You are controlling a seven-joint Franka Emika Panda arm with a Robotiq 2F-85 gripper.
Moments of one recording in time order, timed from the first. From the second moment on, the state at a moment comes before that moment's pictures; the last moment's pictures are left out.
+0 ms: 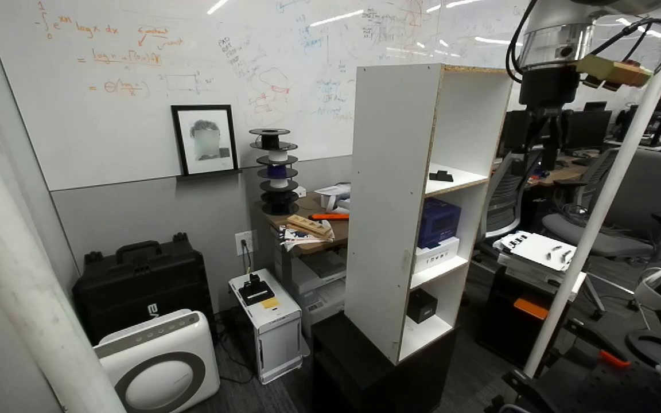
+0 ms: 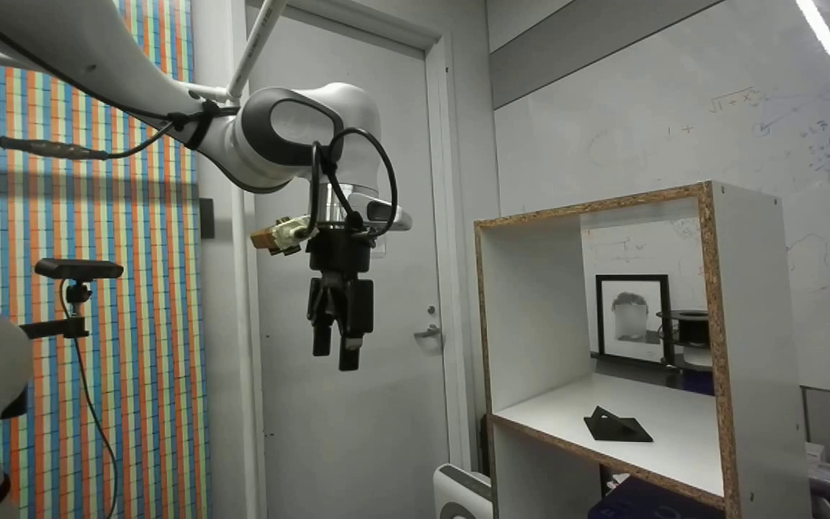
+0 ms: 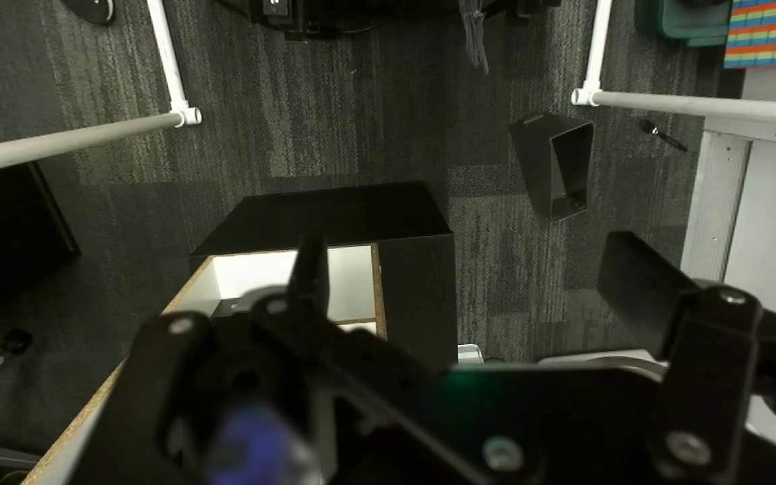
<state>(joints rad) 0.01 -0.59 0.00 -2.57 -0.02 1.87 0.03</state>
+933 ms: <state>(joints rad) -0.10 -0.52 -0.13 -2.61 -0.15 2.36 -0.07</state>
